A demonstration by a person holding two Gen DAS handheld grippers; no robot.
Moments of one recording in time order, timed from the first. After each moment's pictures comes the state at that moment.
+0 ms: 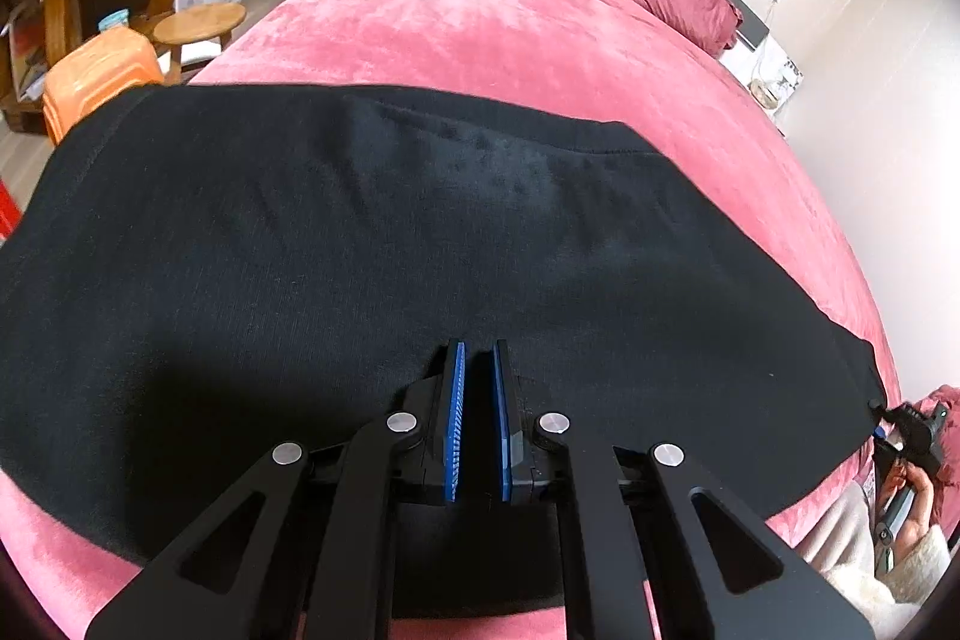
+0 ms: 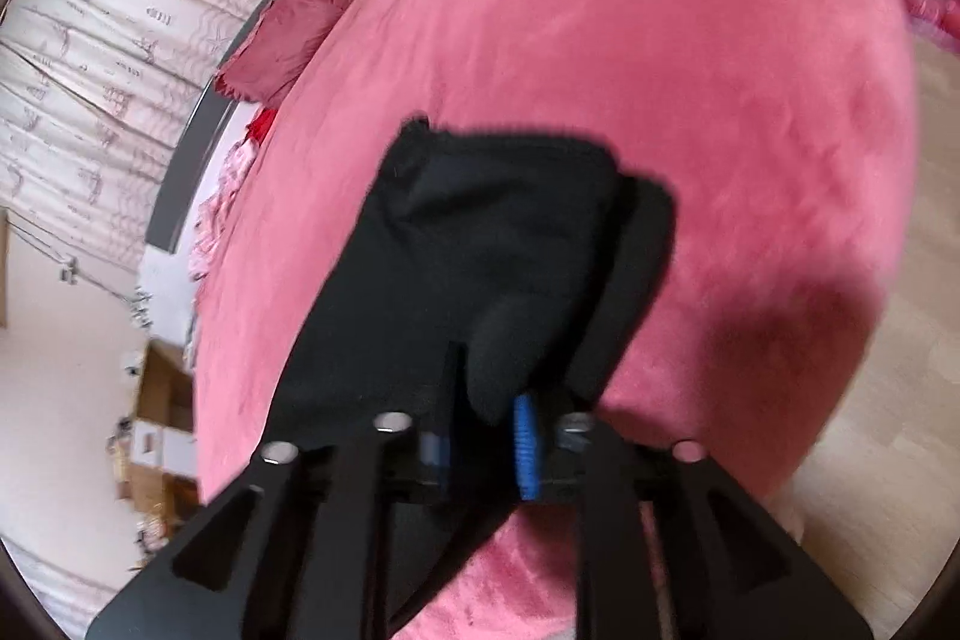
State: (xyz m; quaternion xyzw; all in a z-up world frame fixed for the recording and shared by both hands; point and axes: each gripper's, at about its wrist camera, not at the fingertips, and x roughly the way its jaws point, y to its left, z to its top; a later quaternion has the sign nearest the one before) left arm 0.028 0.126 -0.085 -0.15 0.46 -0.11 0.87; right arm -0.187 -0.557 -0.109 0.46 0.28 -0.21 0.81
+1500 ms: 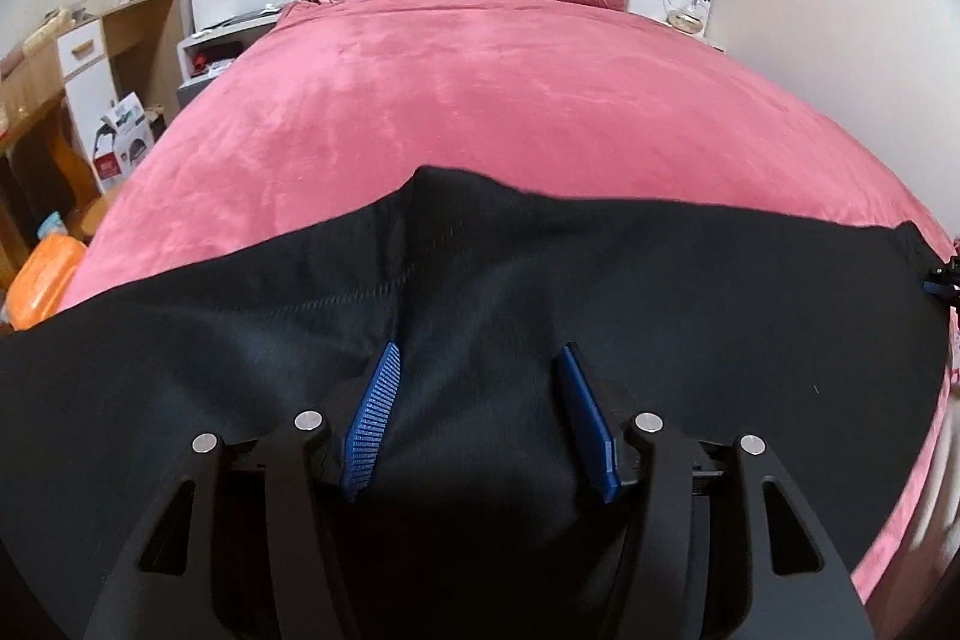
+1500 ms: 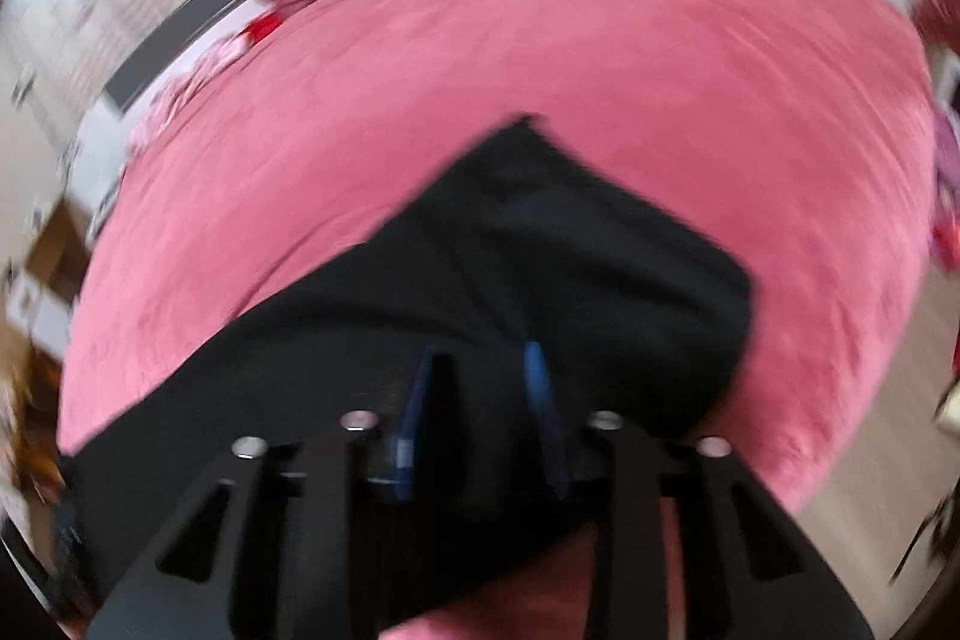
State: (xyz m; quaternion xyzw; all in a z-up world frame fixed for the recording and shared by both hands) left arm 0.076 0.041 -0.105 0.04 0.38 -0.17 0.91; right arm -0.117 -0.522 -0.094 0.30 0.38 -0.21 0.85
